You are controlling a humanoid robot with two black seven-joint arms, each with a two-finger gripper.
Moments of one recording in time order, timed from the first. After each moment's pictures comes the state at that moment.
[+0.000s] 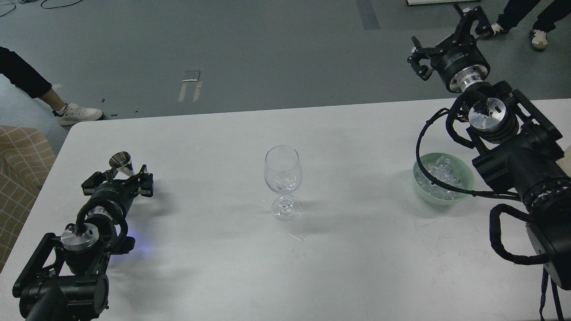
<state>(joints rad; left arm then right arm) -0.23 0.18 -1.53 -0.96 -0.25 0.04 0.01 0.93 -0.09 1.30 0.41 -0.28 0.31 0.11</state>
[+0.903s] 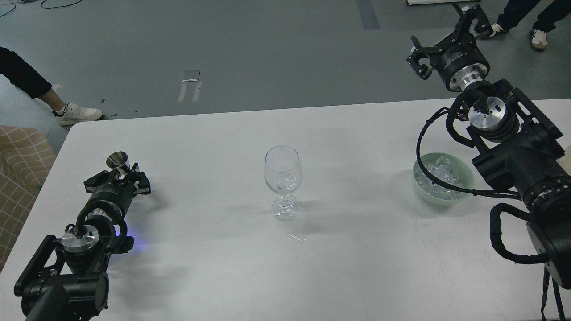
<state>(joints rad) -0.26 0.18 -1.53 -0.88 -0.25 -0.04 0.03 0.93 -0.09 1.29 0.41 -0.28 0.31 0.11</state>
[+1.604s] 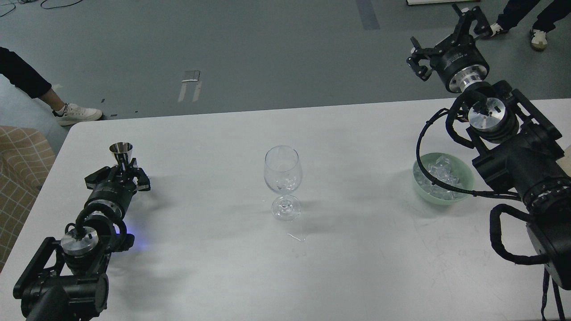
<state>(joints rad) -0.25 0.18 -1.53 -0.88 -0.25 -0.11 0.04 0.93 -0.09 1.29 0.41 -0.28 0.31 0.11</state>
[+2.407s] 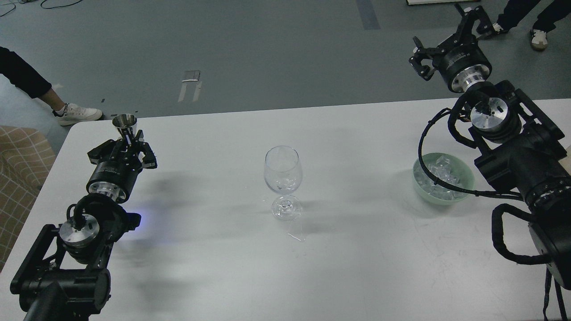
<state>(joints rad) -0.20 0.18 -1.49 -1.18 -0.26 -0.11 0.04 0.93 -0.11 1.29 0.41 -0.28 0.31 0.11</state>
